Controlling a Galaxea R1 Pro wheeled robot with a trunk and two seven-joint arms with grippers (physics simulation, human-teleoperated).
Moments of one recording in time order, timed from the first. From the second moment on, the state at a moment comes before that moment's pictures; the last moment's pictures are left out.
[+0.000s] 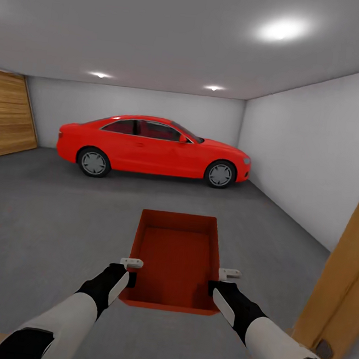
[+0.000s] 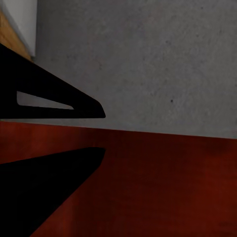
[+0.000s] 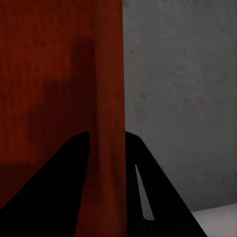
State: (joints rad) left arm -0.79 -0.15 -0.01 -0.38 0.07 0.50 0.26; right arm -0.77 0.02 0.54 -0.41 -0.57 0.34 -0.40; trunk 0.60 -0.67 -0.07
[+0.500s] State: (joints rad) left arm -0.79 -0.15 -0.01 -0.37 0.07 0.50 0.25; right arm -0.77 0.02 0.55 -0.41 -0.57 0.34 -0.40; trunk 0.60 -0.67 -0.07
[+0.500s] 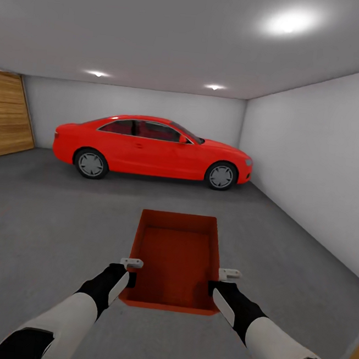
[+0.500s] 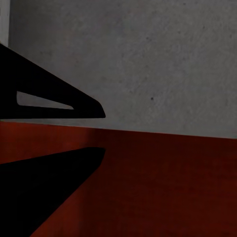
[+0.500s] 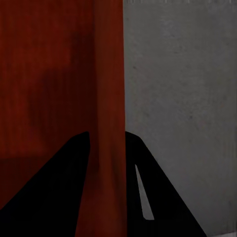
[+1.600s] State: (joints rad) left arm -0.79 -0.15 -0.01 -0.38 0.07 0.50 0.26; right arm -0.77 0.02 0.55 -0.41 -0.57 0.34 -0.40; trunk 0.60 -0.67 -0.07
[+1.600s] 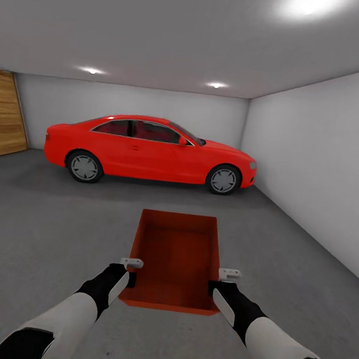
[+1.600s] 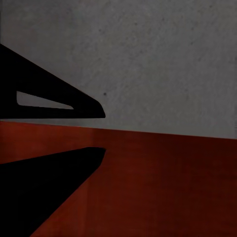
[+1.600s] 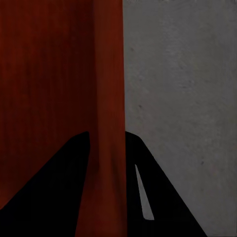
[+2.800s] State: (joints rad) left arm -0.79 -0.15 -0.01 -0.38 0.07 0.50 0.26; right arm -0.77 0.02 0.55 -0.41 -0.58 0.34 -0.40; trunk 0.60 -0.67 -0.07
